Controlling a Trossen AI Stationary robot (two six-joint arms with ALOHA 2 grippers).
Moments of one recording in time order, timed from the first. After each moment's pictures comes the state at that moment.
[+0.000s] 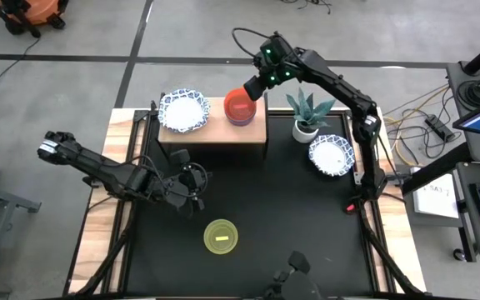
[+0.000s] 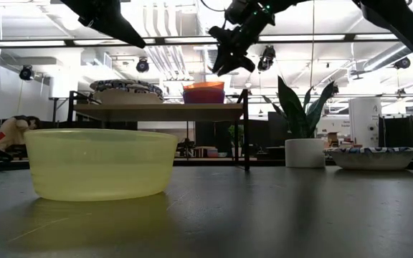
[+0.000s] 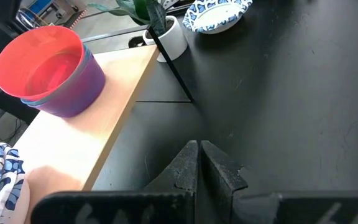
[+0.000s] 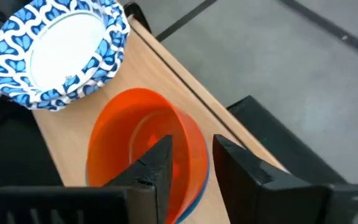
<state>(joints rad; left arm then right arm) -0.36 1.19 0.91 -0.46 -0.78 -0.14 -0.66 2.05 2.29 -1.01 -0.21 0.14</state>
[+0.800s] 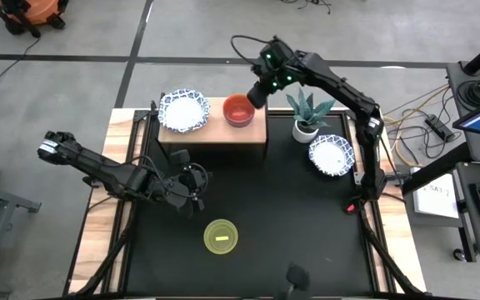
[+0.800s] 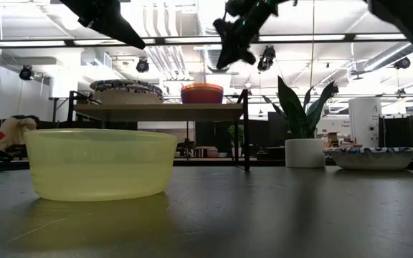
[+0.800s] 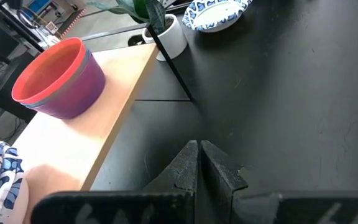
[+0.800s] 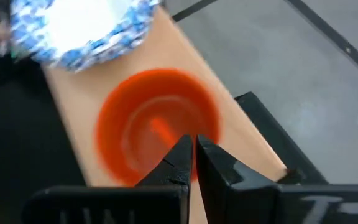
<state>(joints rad) -0.36 1.19 0.91 -0.46 -0.78 -0.14 -0.62 2.01 2.27 -1.06 -0.20 0.03</state>
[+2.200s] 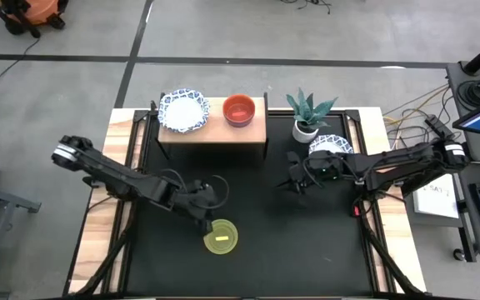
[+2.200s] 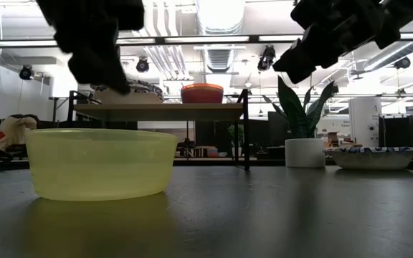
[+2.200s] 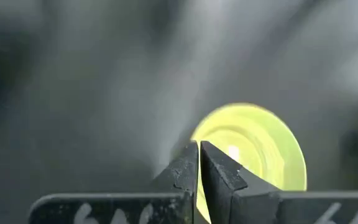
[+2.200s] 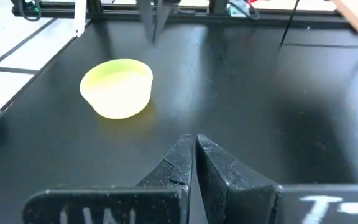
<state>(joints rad) -0.36 1.40 0.91 -0.42 -0.21 -0.67 -0.02 1.13 0.57 0.14 -0.21 -0.05</state>
